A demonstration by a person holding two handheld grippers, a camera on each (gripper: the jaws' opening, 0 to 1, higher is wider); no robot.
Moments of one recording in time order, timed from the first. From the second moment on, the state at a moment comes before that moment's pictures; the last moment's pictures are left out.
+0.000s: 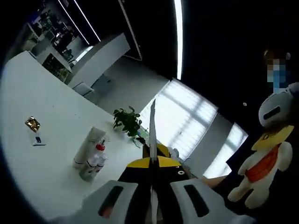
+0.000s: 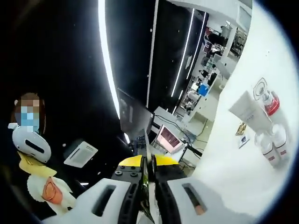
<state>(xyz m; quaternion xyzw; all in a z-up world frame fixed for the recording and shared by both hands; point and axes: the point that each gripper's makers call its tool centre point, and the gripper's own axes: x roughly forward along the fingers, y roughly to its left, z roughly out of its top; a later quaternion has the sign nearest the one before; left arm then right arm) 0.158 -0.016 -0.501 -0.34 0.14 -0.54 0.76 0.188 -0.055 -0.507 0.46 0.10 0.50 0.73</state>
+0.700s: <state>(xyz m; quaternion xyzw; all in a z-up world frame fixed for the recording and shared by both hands) 0.197 -0.007 -0.517 -0.29 0.15 -0.45 0.83 0.167 -0.047 -0.514 0.46 0.10 0.51 0.72</state>
